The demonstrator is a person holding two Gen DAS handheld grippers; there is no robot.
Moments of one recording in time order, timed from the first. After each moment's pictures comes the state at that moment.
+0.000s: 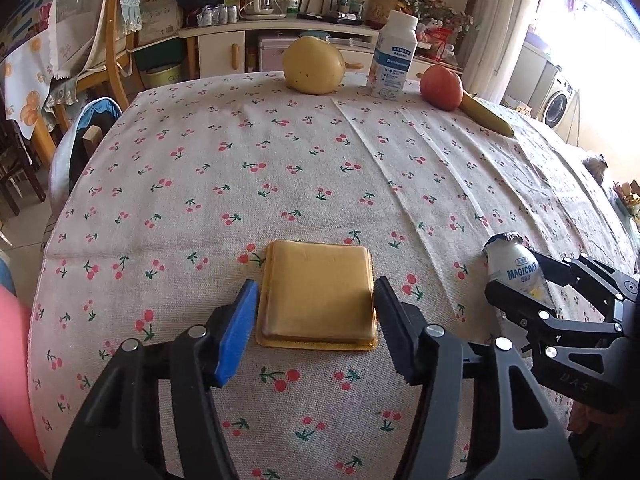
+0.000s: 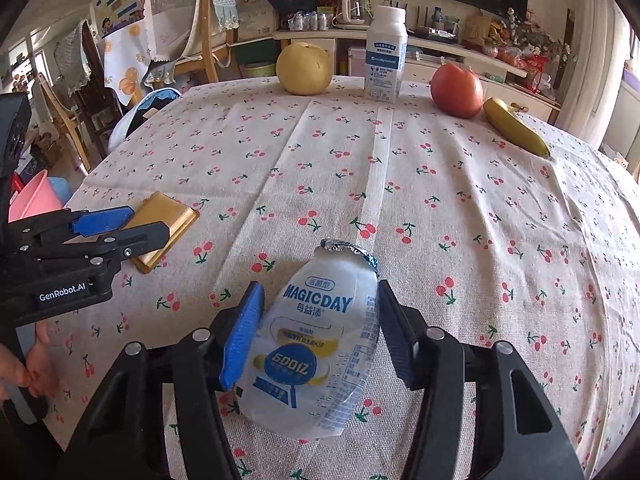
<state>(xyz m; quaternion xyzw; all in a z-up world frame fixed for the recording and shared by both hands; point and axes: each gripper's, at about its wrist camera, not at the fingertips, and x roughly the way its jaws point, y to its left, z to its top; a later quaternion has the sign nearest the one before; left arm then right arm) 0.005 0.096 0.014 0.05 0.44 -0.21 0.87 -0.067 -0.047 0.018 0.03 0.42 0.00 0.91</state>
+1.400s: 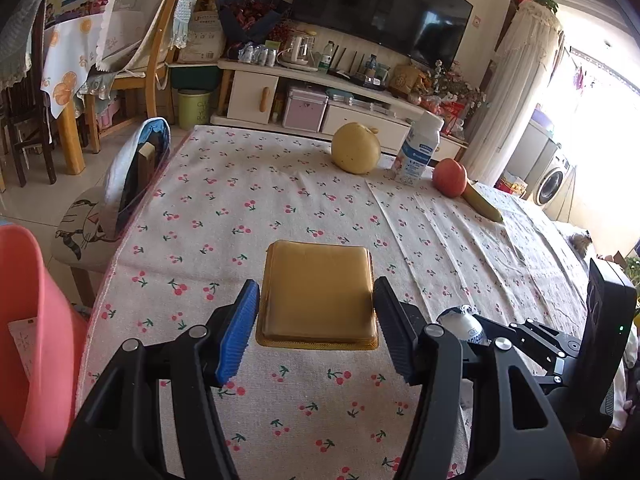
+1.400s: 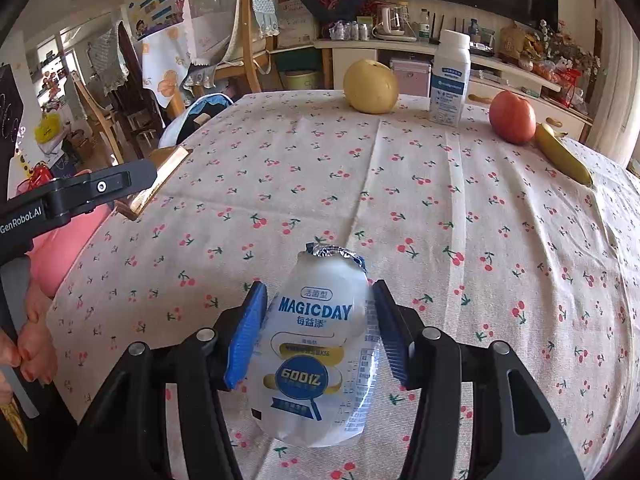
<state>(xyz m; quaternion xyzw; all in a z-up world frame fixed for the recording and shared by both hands) -0.009 0.178 0.068 -0.06 0.37 -0.20 0.91 -0.062 0.009 0.038 0.03 0.40 0.08 0.91</state>
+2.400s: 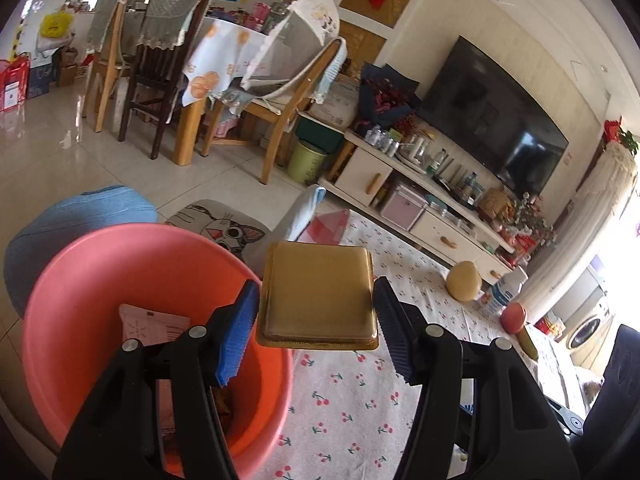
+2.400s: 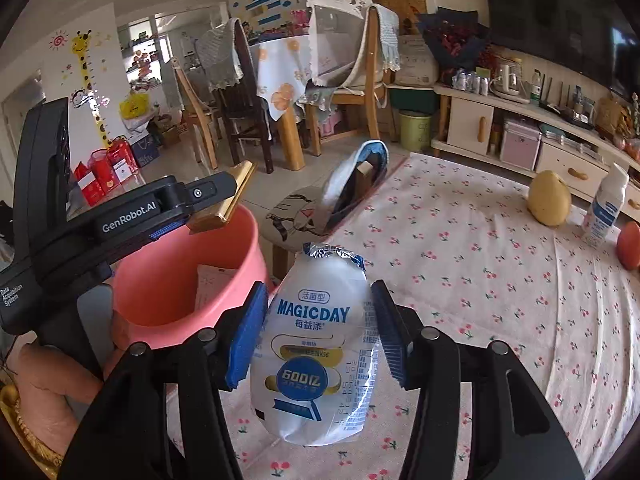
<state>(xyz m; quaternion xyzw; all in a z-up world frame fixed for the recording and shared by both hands) -0.024 0.357 0.103 -0.22 0.28 -0.01 0.94 -0.039 0.200 0.111 -0.02 0.34 0.24 0.91</state>
